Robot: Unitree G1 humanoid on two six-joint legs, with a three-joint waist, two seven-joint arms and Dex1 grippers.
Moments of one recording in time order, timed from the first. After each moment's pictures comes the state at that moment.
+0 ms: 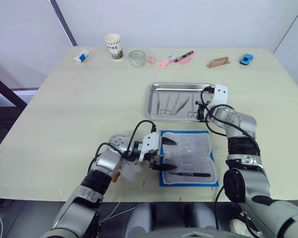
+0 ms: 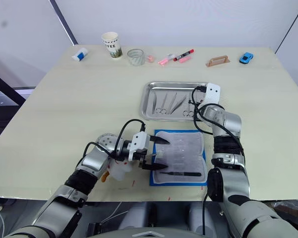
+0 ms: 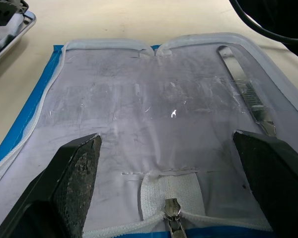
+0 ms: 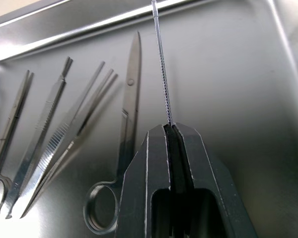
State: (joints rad) left arm -0.42 0.43 -0.33 0.32 -0.15 -0.13 -1.30; right arm -0.83 -0.03 -0.30 0.38 0.28 0.91 -0.07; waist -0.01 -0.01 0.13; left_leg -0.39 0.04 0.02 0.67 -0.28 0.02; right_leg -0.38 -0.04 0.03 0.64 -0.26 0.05
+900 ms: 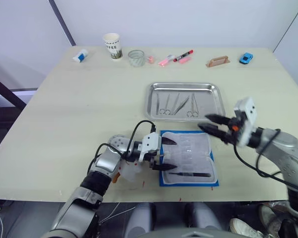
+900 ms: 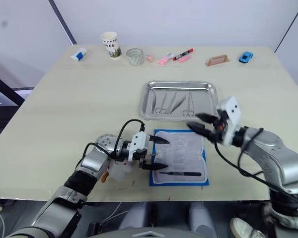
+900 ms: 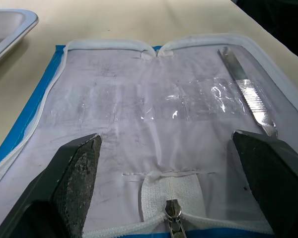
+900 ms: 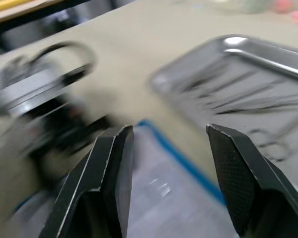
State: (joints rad) left arm -0.41 0.43 -0.32 0.31 -0.15 -0.12 -1.30; right arm -0.17 -0.66 -0.13 -0.54 0.64 0.78 0.90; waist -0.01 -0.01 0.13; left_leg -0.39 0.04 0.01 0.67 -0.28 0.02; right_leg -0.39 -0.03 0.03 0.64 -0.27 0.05
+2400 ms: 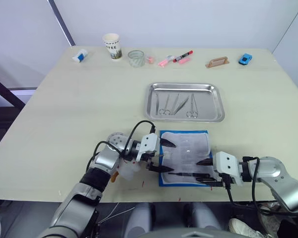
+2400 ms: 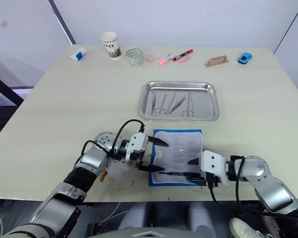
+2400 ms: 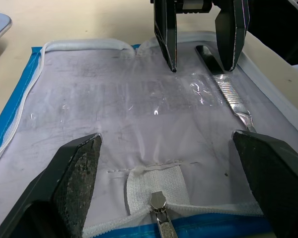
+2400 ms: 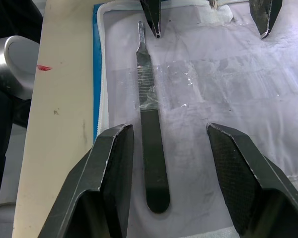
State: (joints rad) left arm -0.45 0.45 -0.33 0.37 -0.16 -0.18 -1.39; right arm 0.00 -0.77 0.25 -0.35 0.17 0.21 1.06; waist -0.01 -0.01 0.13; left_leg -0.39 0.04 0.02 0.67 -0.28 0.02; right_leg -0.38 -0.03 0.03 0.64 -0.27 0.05
